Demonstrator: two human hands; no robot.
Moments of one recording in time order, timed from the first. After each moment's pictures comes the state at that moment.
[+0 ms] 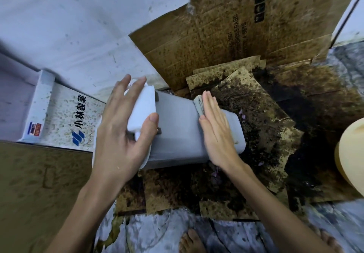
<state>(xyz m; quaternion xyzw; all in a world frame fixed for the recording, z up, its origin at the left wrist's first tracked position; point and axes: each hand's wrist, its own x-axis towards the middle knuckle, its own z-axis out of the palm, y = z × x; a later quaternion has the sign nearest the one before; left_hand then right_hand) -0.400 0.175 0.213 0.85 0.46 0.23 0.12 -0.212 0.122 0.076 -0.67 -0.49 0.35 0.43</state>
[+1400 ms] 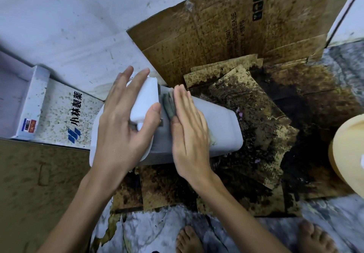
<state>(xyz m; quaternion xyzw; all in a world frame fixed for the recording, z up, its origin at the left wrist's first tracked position) -0.388 0.179 0.215 0.85 0.47 0.23 0.12 -0.274 0.119 0.117 -0.63 -0.50 0.22 0.55</state>
